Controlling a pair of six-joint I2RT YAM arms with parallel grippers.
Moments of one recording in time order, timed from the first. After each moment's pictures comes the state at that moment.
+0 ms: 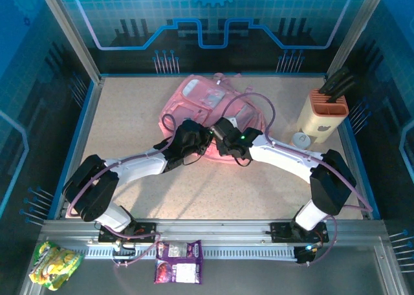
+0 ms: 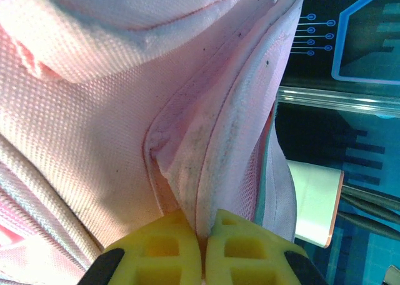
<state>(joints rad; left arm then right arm) -0.69 1.53 0.83 0.21 -0.03 -1.56 0.82 1.60 1.19 -0.67 0.39 0.57</state>
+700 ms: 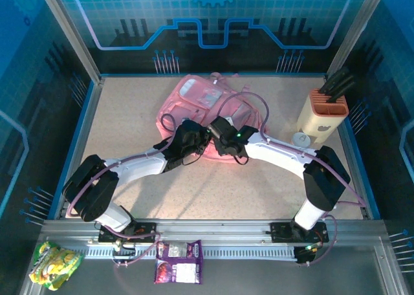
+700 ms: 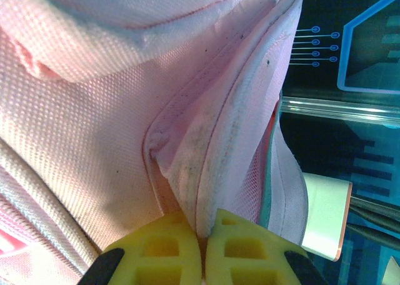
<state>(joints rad) -0.68 1.53 0.83 0.20 -0.07 -1.55 0.81 1.66 1.23 -0.69 0.39 0.48</state>
